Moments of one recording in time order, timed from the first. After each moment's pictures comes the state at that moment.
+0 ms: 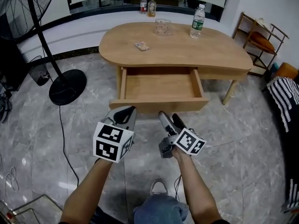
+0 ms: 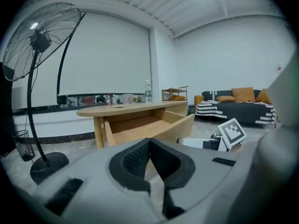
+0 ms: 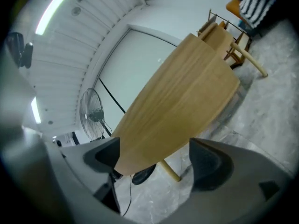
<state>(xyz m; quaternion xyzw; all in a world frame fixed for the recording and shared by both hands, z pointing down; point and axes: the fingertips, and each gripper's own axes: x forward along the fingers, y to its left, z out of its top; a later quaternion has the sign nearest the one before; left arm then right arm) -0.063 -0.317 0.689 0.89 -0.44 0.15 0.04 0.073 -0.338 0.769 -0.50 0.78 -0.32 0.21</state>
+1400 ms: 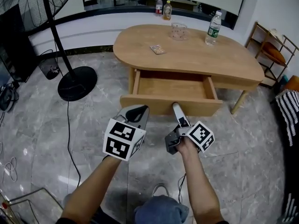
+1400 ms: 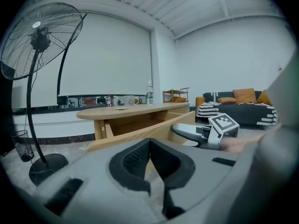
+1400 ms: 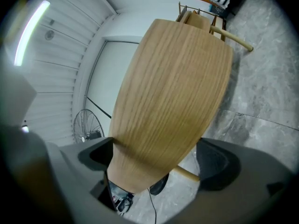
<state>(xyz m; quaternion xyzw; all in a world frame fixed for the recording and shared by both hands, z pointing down) -0.064 -0.333 0.683 0.89 -0.44 0.14 0.04 0.070 -0.377 0.748 -0.47 0.72 -0.41 0.29</state>
